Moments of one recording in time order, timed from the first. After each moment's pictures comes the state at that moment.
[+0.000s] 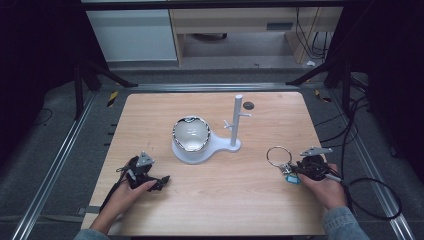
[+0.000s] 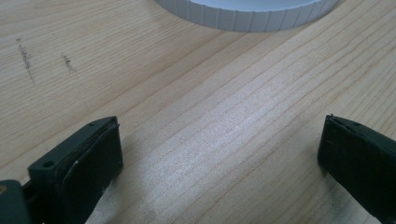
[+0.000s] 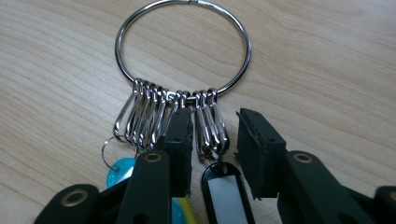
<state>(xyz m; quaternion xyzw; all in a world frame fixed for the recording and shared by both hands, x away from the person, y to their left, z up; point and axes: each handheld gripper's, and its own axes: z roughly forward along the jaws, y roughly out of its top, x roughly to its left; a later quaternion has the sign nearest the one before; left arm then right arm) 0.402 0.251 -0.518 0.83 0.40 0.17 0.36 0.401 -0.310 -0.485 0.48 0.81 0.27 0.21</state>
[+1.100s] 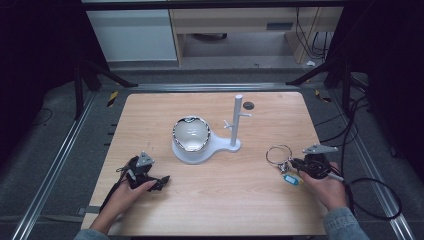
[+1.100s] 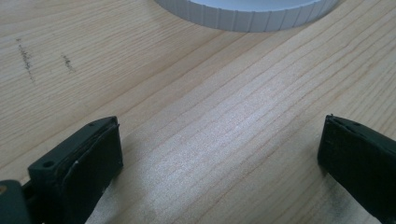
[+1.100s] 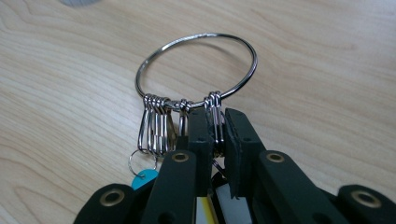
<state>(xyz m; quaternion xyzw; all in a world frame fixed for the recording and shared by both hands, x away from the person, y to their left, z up) 0.402 0.251 -0.518 0.83 0.40 0.17 0.36 0.397 -0.307 -0.465 0.47 0.79 0.32 0.21</state>
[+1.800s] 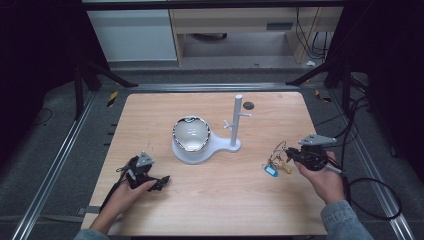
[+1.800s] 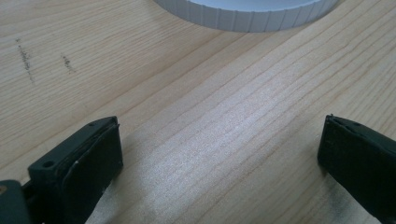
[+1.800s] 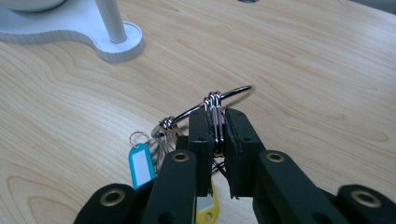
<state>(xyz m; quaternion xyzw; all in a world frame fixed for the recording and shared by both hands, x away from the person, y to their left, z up) 0.402 0.251 -0.518 0.83 0.39 0.17 0.36 0.402 -0.284 -0.427 0.43 0.80 0.35 0.23</state>
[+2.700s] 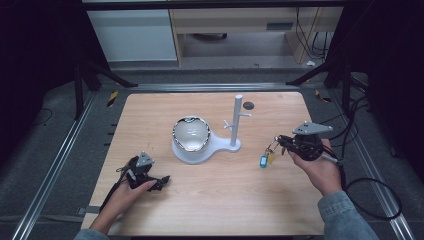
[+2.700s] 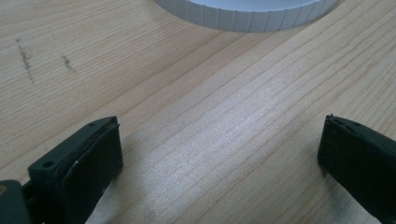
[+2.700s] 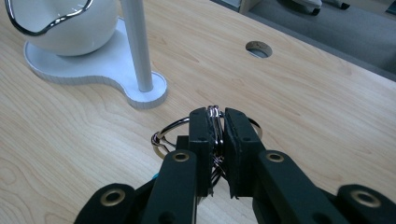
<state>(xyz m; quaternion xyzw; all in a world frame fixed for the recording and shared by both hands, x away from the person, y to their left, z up) 0.402 0.251 -0.518 0.83 0.39 0.17 0.36 0.409 -0.257 -0.383 0.39 0.80 0.38 0.26</state>
